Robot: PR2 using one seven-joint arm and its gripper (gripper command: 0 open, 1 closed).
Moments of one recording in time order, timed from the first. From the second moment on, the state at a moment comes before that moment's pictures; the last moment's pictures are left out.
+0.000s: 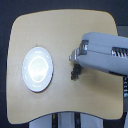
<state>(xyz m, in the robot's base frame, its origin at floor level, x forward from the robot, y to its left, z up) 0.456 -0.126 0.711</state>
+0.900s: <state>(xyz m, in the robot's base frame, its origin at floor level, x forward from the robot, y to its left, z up) 0.454 -0.109 0.720</state>
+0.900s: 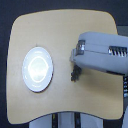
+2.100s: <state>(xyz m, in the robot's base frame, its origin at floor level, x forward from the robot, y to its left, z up) 0.456 -0.099 0.751</state>
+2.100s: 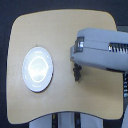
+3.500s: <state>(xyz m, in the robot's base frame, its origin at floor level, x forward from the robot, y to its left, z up) 0.424 0.042 0.865</state>
